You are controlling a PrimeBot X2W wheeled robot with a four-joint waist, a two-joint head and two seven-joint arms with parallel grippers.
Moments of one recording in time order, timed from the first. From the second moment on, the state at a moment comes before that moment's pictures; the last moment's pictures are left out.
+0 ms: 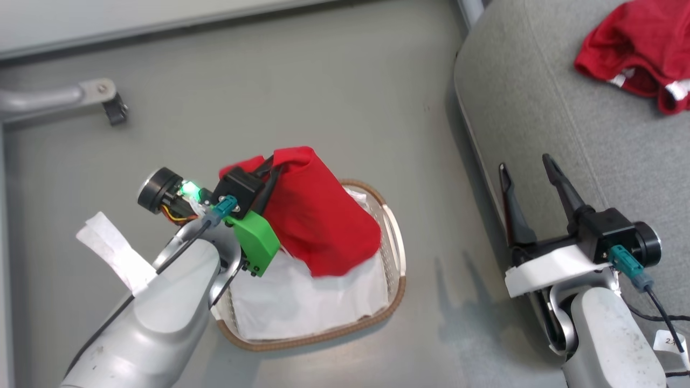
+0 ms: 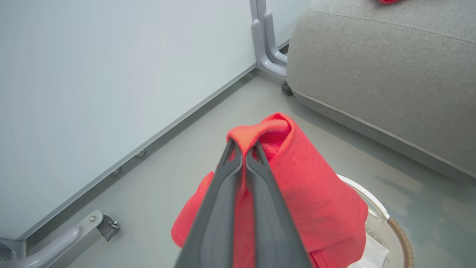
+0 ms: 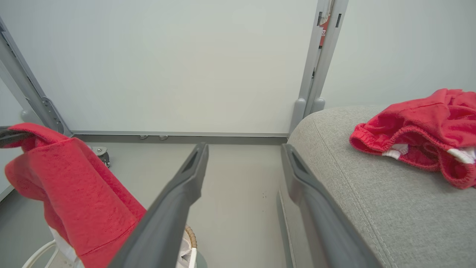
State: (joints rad) left arm -0.71 0.23 -0.73 0.70 -0.29 -0.13 -0.22; right arm -0.27 -0.05 0.05 0.18 0.09 0.13 -0.26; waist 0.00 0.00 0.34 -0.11
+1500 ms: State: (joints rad) left arm -0.86 0.30 -0.73 0.27 -0.36 -0.11 0.01; right arm -0.56 -0.05 0.45 0.51 0.03 0.13 -0.26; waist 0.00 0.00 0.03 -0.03
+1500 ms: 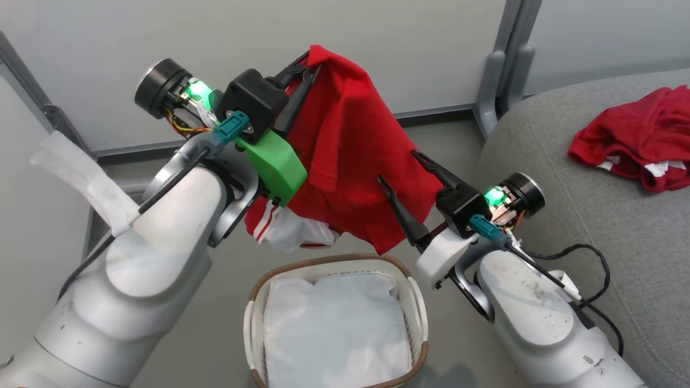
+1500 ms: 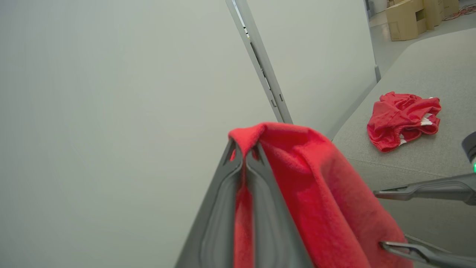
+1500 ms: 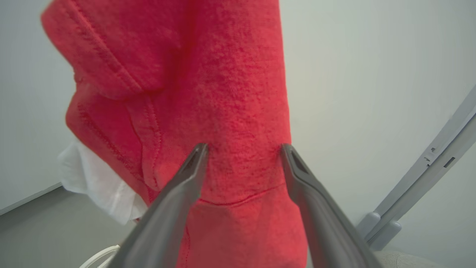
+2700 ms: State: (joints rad) left arm -0.76 0.32 -0.71 0.32 -0.47 -0.05 -0.06; right arm -0.81 -0.06 0.66 0.77 0.27 0.13 -0.26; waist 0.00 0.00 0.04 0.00
